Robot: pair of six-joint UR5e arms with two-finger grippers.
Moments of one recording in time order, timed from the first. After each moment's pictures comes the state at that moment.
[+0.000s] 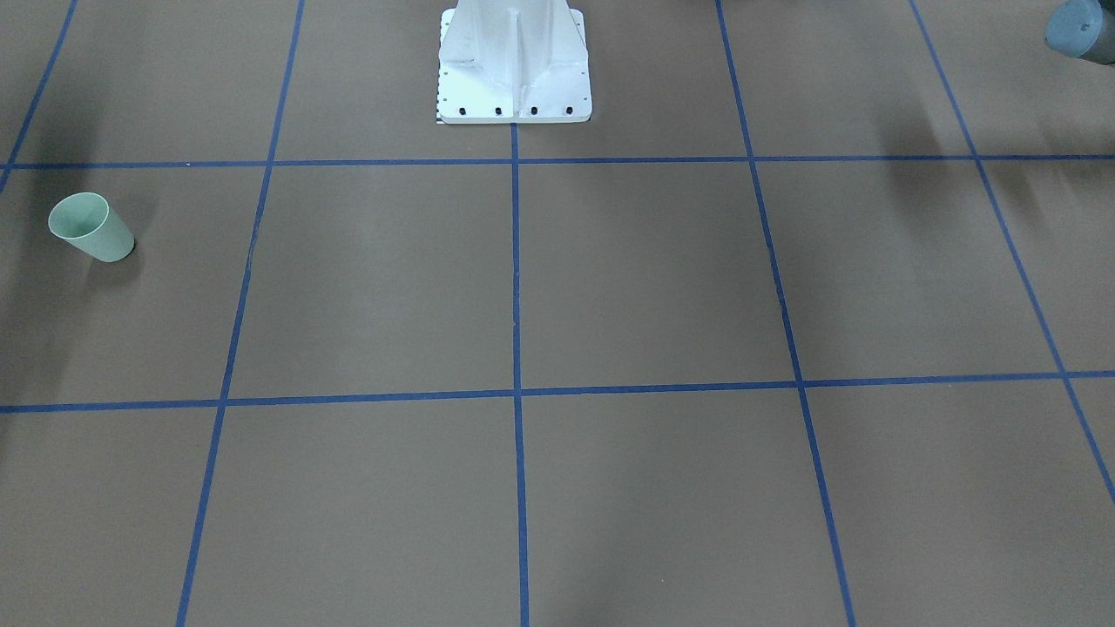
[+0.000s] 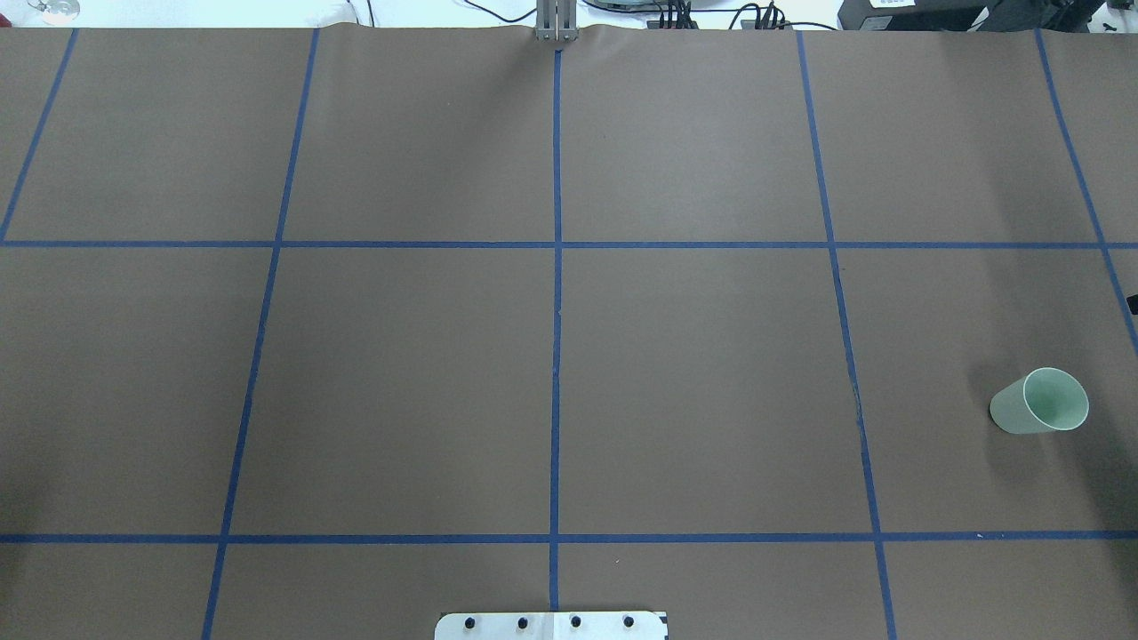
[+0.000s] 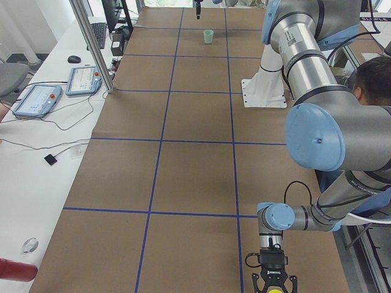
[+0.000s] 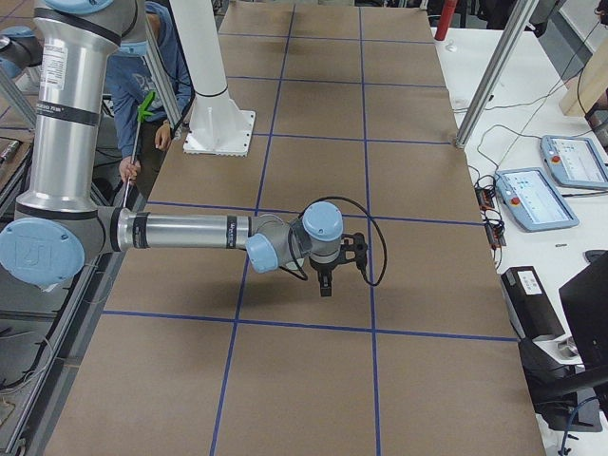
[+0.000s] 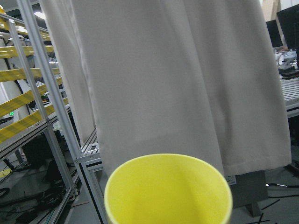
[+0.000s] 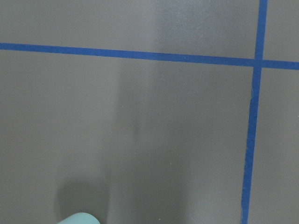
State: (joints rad) left arm -0.07 -0.79 -1.54 -1.86 -1.49 -2.77; right arm 1.34 -1.74 1.72 -1.18 2.40 0.33
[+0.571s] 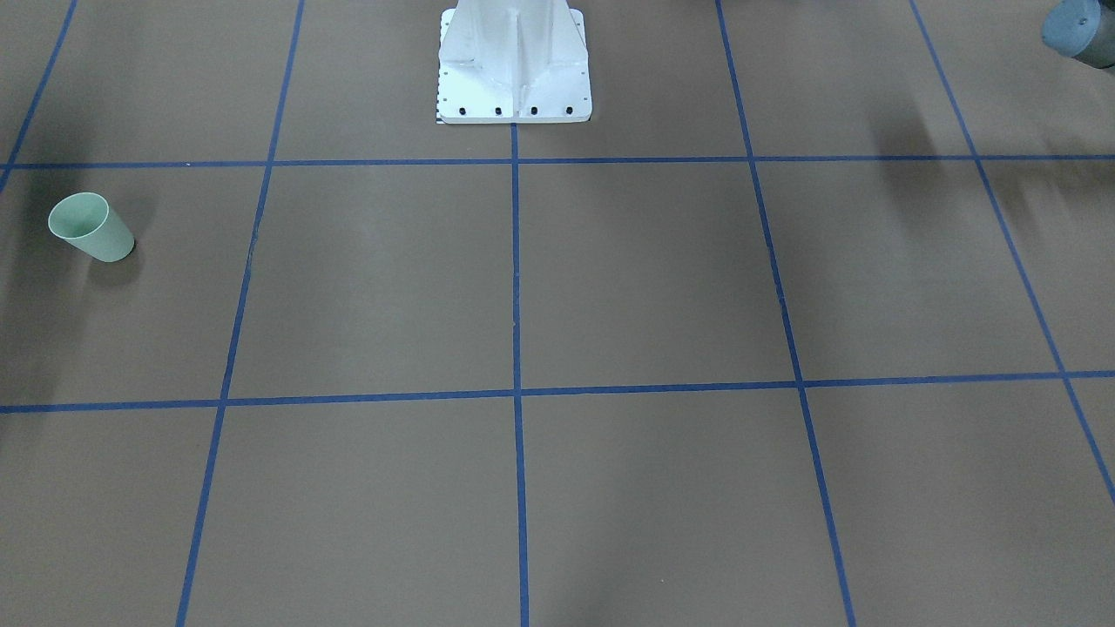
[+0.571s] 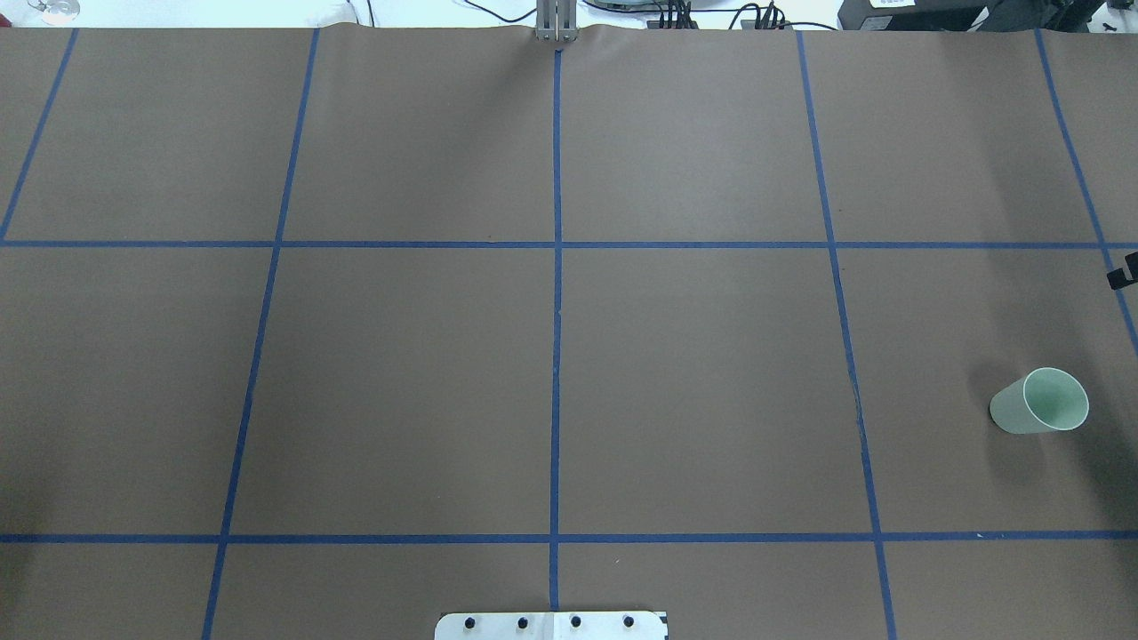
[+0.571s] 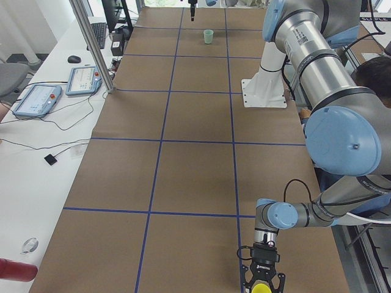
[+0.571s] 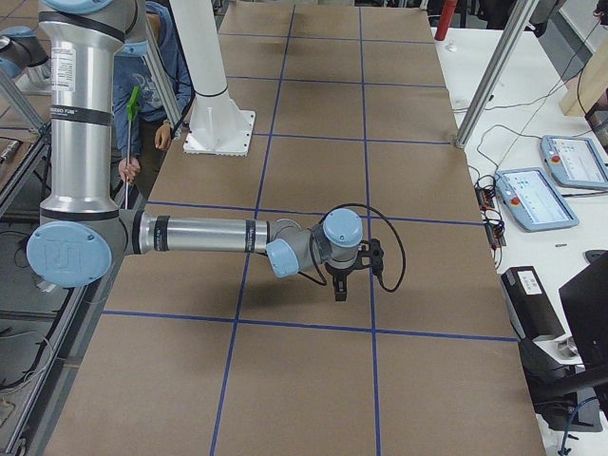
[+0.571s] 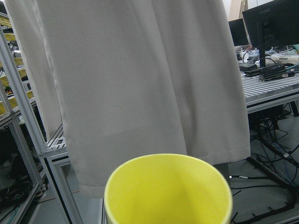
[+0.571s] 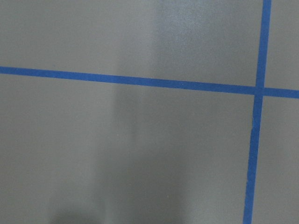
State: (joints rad) left arm -0.16 -0.82 -1.56 -1.87 -1.34 -2.81; right arm 1.34 -1.64 1.60 -1.18 2.40 0.33
